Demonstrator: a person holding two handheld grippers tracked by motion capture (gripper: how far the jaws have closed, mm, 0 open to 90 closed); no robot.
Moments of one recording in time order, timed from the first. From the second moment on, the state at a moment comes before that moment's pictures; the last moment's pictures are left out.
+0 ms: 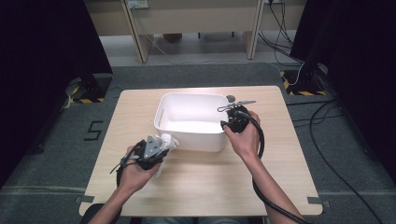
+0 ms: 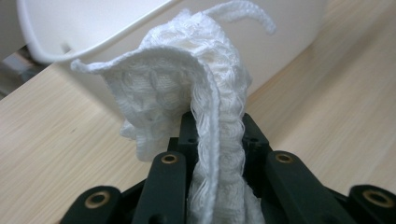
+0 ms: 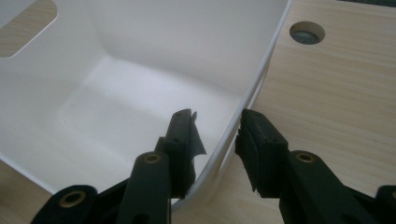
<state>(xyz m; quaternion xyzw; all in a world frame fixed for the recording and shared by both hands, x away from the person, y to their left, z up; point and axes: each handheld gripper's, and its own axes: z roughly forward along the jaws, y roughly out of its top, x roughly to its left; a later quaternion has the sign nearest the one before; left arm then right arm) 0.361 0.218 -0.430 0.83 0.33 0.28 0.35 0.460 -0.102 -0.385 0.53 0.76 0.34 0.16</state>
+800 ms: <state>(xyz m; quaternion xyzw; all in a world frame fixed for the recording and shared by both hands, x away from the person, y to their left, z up) 0.406 0.262 -0.424 0.80 0.40 0.30 0.33 0.440 -0.127 -0.348 0.51 0.76 0.35 0.19</state>
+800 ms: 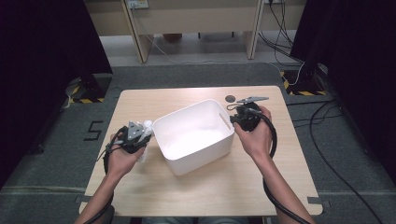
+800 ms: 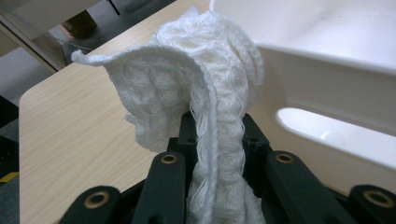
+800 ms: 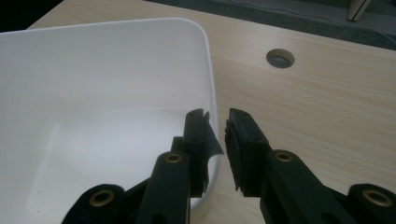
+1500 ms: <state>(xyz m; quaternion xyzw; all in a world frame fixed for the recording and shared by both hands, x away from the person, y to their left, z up) 0.418 0.261 -0.425 0.81 0.37 0.30 0.34 0.398 -0.133 -0.383 0.52 0.79 0.31 0.12</state>
